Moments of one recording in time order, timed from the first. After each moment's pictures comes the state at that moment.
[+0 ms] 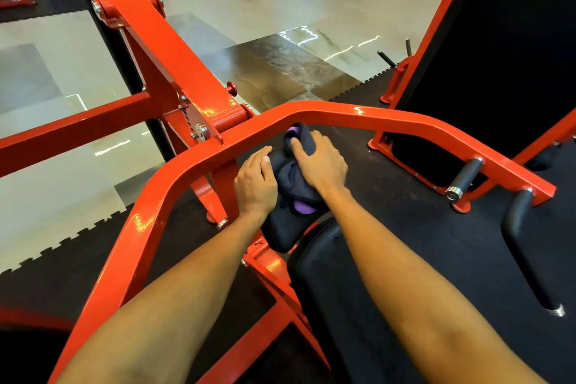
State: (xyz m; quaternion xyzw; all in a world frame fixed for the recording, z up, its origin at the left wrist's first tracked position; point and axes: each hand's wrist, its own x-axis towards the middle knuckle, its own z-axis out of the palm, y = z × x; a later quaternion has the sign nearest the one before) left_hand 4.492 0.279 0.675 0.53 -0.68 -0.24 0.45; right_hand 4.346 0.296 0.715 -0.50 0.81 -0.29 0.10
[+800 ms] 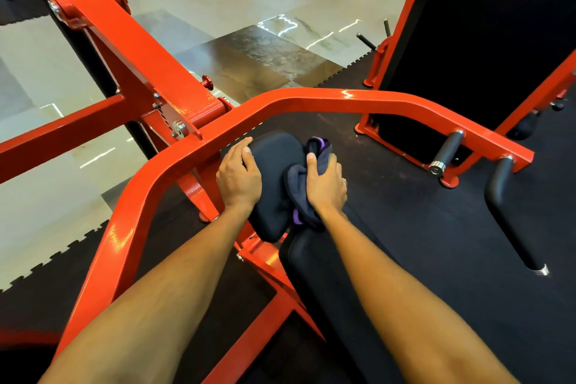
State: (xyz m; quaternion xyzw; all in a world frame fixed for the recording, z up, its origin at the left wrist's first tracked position) left_hand 4.489 0.280 0.676 0.53 -0.68 -0.24 0.45; right_hand 4.335 0.349 0.650 -0.29 0.86 -0.39 0.19
